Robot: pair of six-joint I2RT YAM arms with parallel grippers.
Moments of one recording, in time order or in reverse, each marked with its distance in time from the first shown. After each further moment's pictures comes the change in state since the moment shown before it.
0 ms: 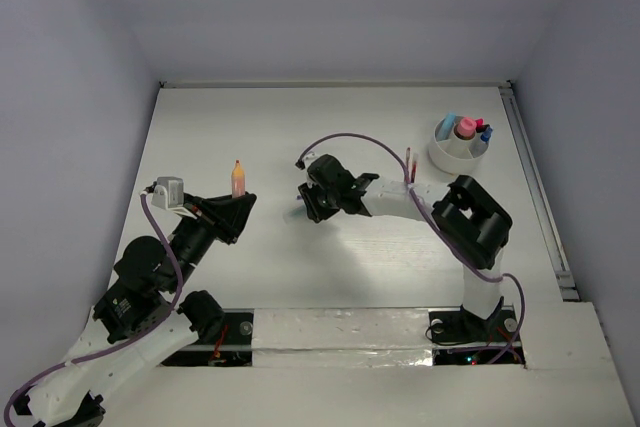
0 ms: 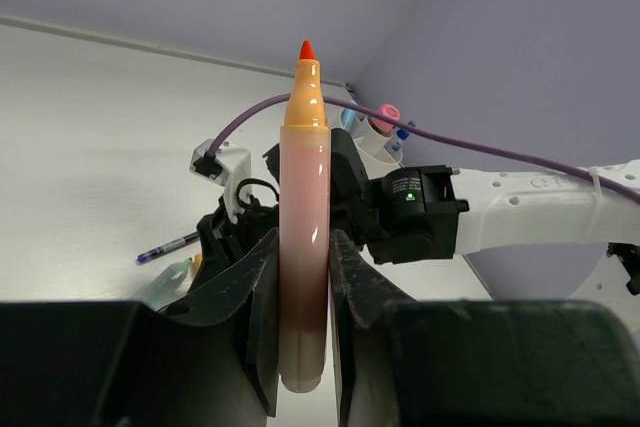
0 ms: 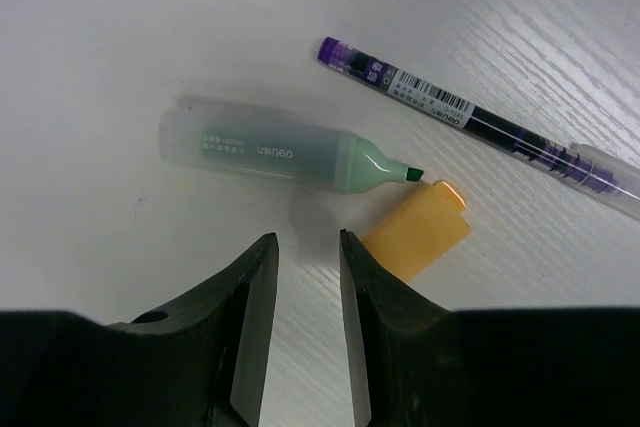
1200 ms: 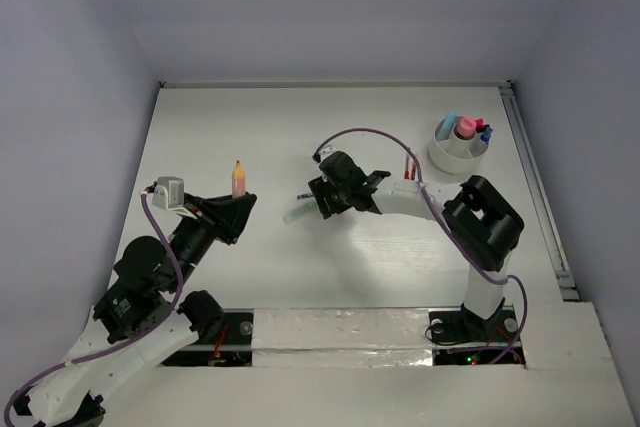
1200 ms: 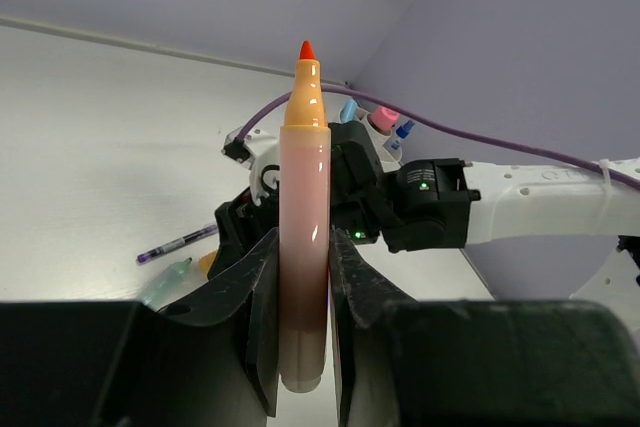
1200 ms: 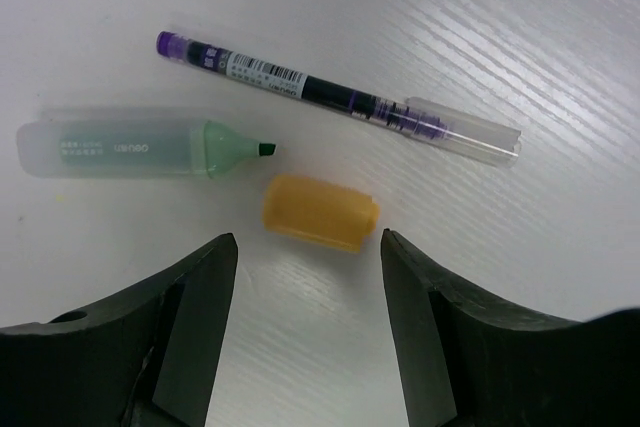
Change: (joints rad) left arm 0.002 0.000 0.000 0.000 0.008 0.004; right arm -0.053 -0.064 -0.066 -0.023 0.170 0.006
